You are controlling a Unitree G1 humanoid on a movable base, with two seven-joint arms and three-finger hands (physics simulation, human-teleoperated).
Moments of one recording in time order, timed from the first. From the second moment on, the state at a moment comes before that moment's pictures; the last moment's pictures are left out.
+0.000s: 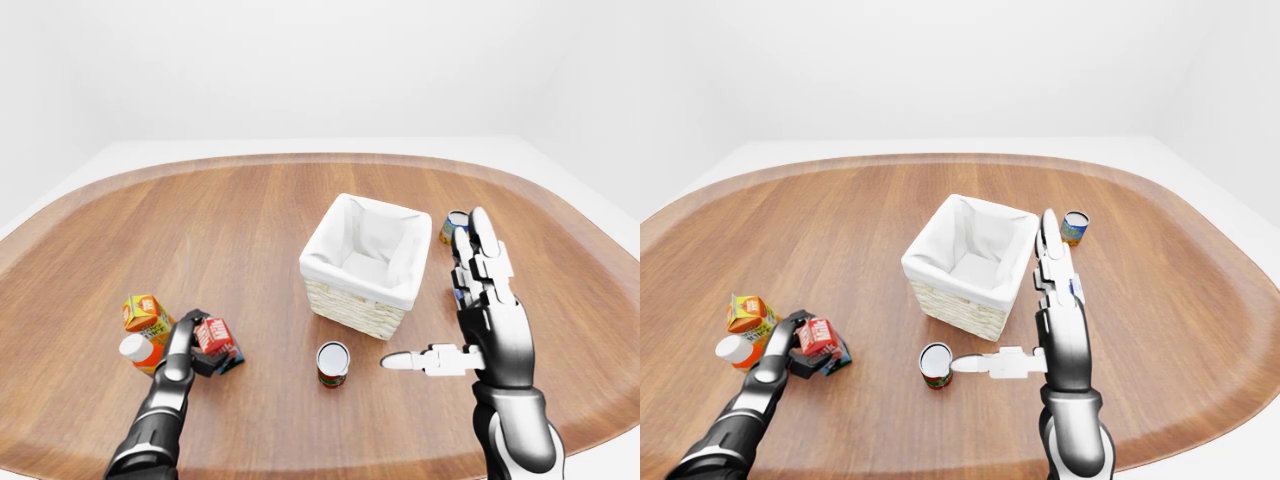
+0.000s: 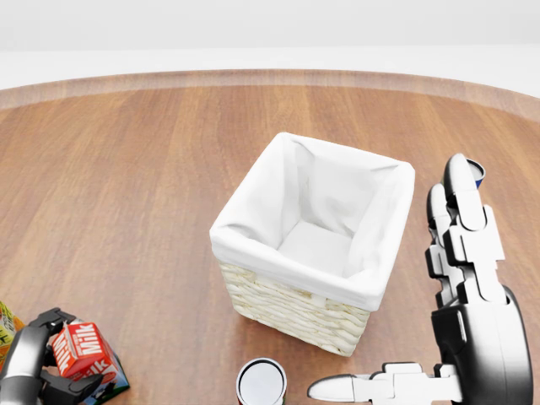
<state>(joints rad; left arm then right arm) -0.34 0.34 0.15 1.02 0.30 -0.09 0.11 0.32 -0.01 0.08 -0.76 -0.17 0.01 0.03</state>
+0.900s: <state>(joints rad) -0.31 0.36 0.21 0.59 0.30 -0.09 -0.03 0.32 -0.02 0.09 -0.74 -0.18 -0.01 0.02</state>
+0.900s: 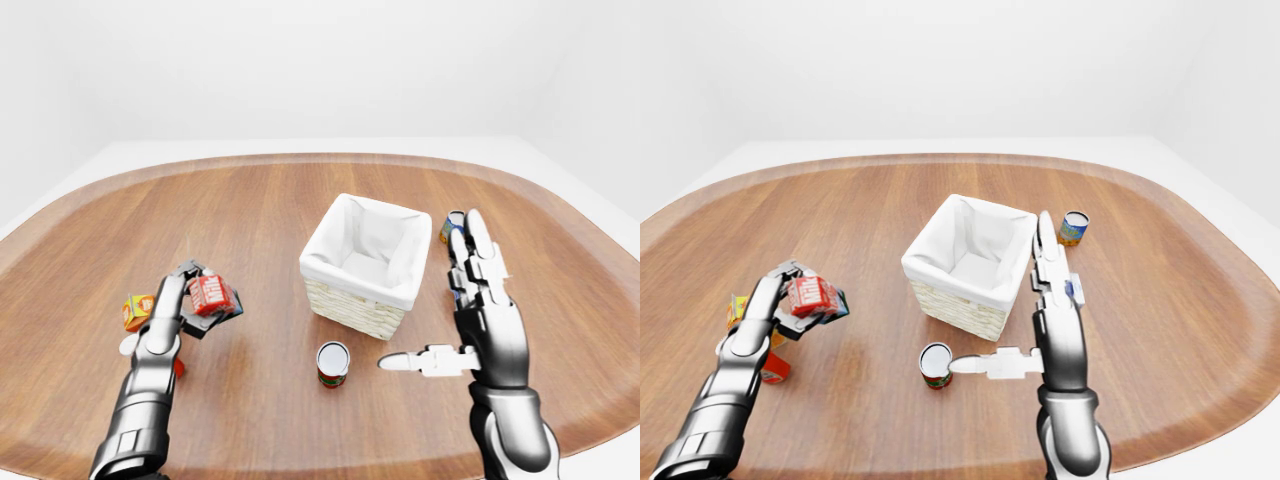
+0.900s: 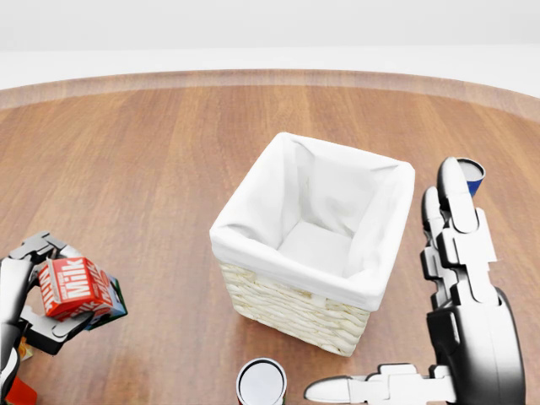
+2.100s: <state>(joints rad) -0.47 0.35 0.20 0.09 0.44 0.09 -0.24 0.32 -0.02 0.09 -0.74 -0.18 0.00 0.02</state>
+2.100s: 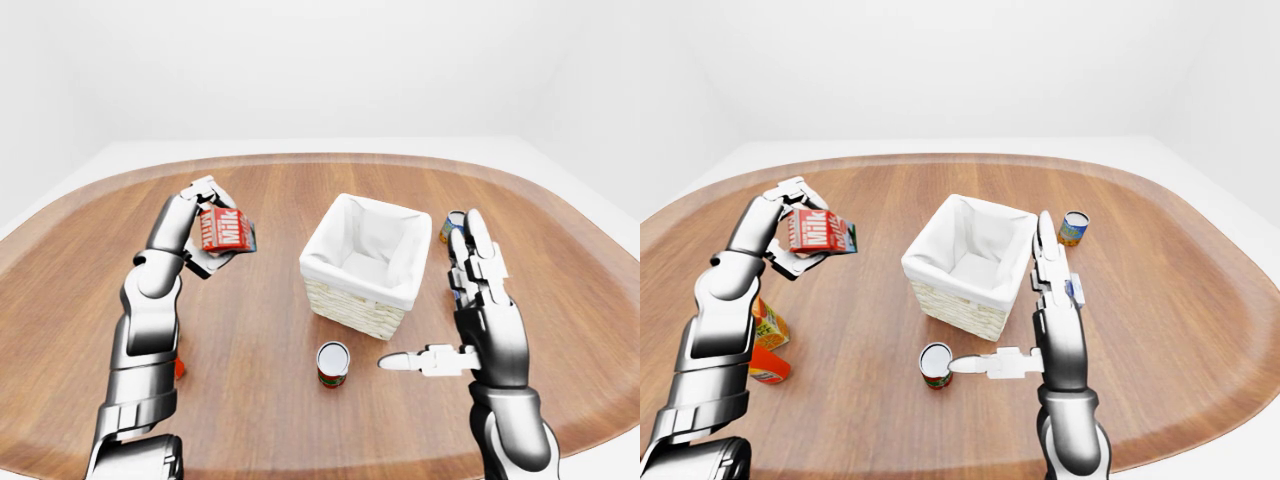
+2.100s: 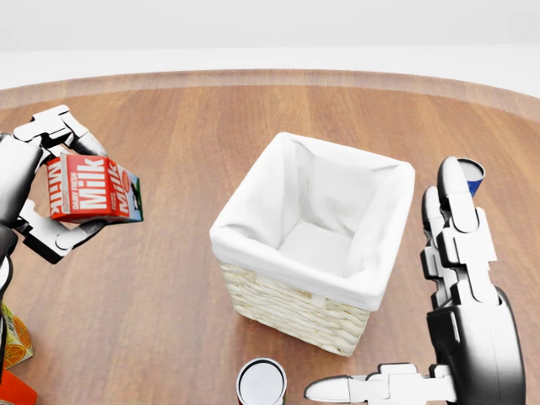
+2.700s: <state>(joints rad) -0.62 0.31 0.13 0.00 0.50 0.09 -0.31 0.32 -0.02 0.09 -0.73 -0.18 -0.01 0.02</state>
